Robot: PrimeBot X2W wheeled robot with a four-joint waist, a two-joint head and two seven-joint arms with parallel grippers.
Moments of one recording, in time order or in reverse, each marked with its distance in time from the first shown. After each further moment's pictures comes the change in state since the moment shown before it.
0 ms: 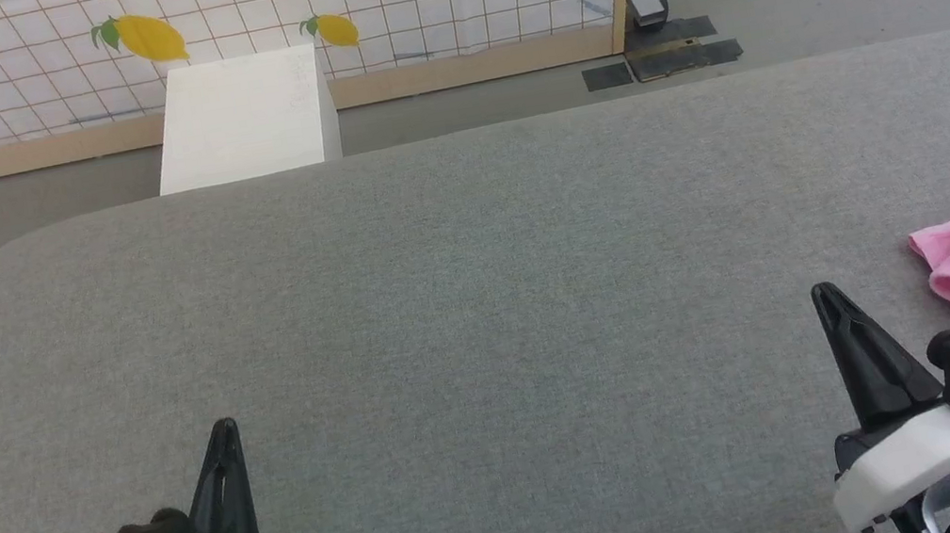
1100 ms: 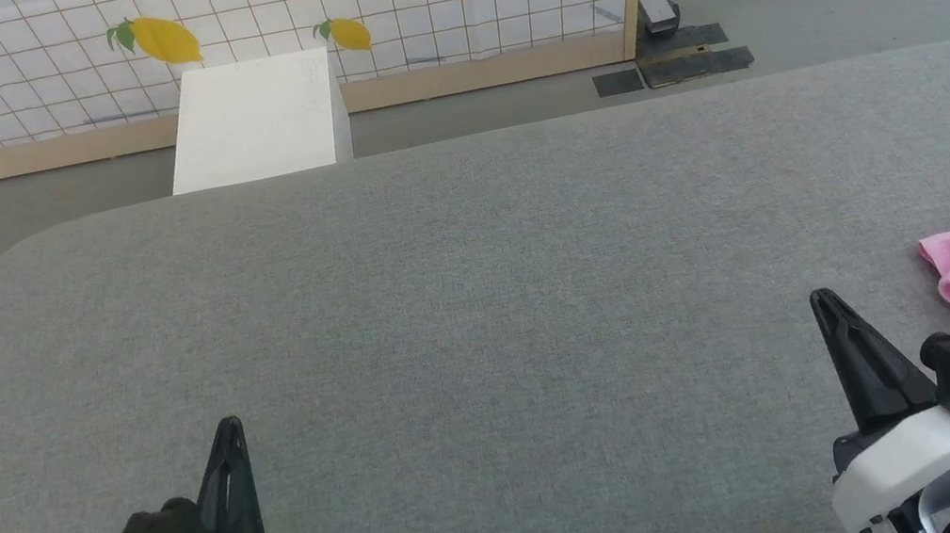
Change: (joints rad) left arm -0.002 -0.050 0.045 -0.007 0.074 -0.018 0.064; right arm -0.007 0.000 -0.003 0.032 -0.015 0.000 0.000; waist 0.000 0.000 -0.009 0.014
